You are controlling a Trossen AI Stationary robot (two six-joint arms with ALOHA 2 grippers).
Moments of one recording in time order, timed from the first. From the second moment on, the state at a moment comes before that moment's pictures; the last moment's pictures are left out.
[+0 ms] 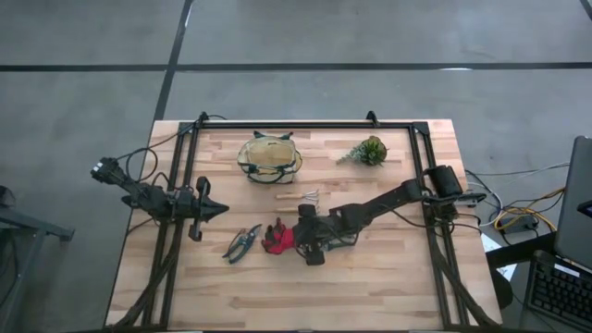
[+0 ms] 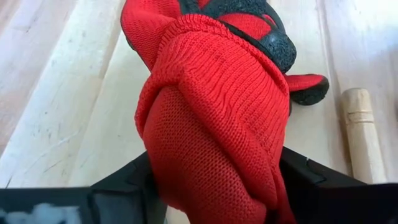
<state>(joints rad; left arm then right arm) -0.53 0.04 0.01 0.07 -0.54 -0.06 0.22 1.98 1.16 0.00 0.09 0.04</state>
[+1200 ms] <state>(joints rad) -0.53 0.04 0.01 0.07 -0.54 -0.06 0.19 1.80 1.17 0.02 0.12 -0.09</state>
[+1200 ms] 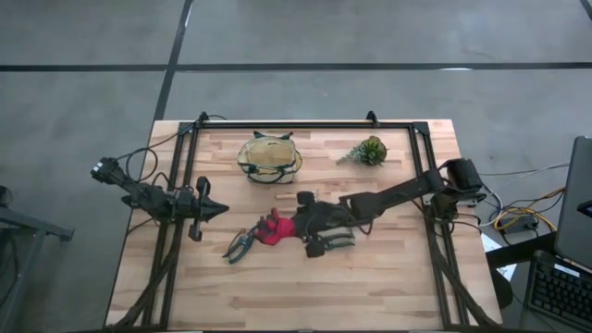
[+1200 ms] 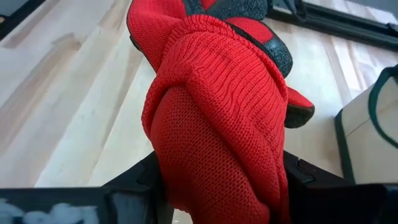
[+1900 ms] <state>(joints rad) -0.53 0.04 0.01 0.07 -0.54 -0.06 0.11 1.78 1.22 0.03 0.12 -0.14</state>
